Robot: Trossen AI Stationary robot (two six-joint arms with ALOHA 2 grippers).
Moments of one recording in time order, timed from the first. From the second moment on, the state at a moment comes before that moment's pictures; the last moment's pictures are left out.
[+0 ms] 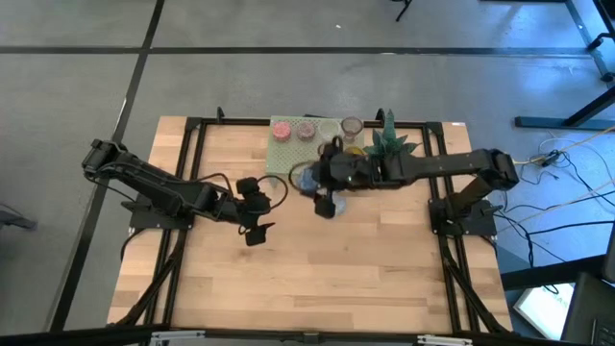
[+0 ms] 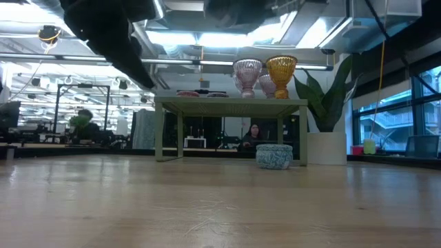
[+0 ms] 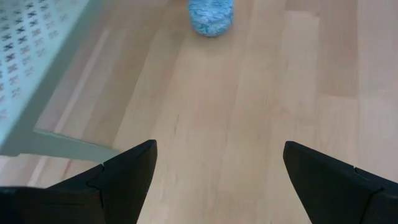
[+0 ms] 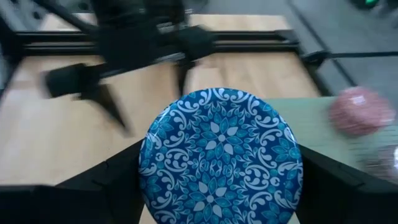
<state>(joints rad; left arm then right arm) -0.29 1.26 0.82 -0.47 -0.44 -0.35 0.09 1.62 1.45 -0.43 0.20 0.06</state>
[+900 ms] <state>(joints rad) -0.28 1.26 0.82 -0.42 -0.50 -0.44 0.06 1.67 1.46 -0.54 0.03 0.02</state>
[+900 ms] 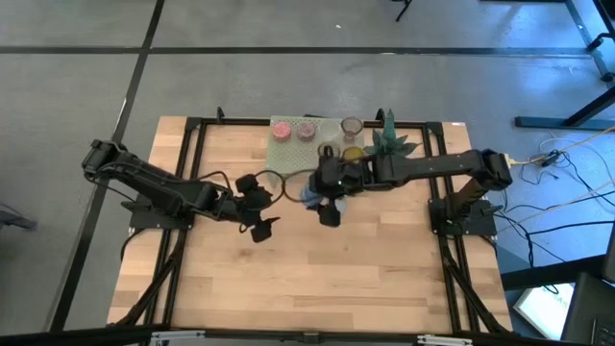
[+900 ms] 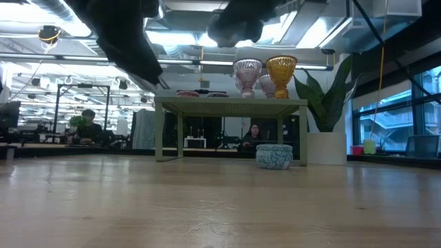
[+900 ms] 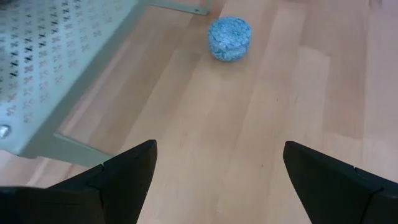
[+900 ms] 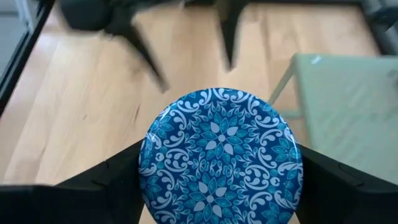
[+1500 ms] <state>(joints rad) -0.21 1.26 0.82 0.00 -0.21 -0.81 0.23 1.67 1.43 -0.72 0.19 0.12</state>
